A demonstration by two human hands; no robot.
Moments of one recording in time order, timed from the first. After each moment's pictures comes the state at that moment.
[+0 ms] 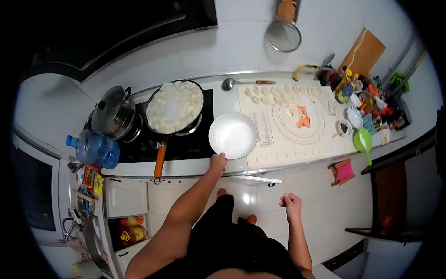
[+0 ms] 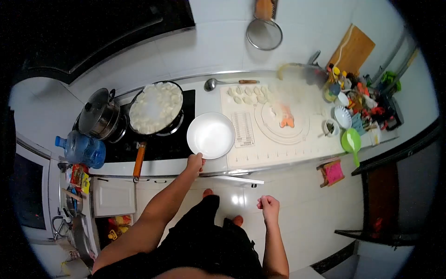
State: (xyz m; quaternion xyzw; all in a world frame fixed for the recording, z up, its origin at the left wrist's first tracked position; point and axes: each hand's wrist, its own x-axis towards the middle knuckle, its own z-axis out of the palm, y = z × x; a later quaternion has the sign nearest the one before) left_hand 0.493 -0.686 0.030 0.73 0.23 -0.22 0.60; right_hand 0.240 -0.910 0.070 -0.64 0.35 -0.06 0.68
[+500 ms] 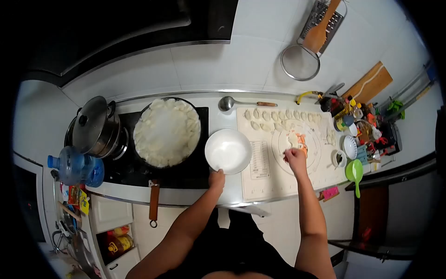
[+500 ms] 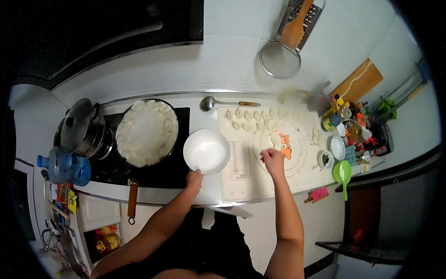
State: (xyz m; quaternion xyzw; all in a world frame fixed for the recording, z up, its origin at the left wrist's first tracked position) left_hand 0.581 -0.716 0.002 0.75 0.29 -0.25 0.54; right_hand 0.552 -1.010 0.124 -0.85 0.21 -0.08 0.47
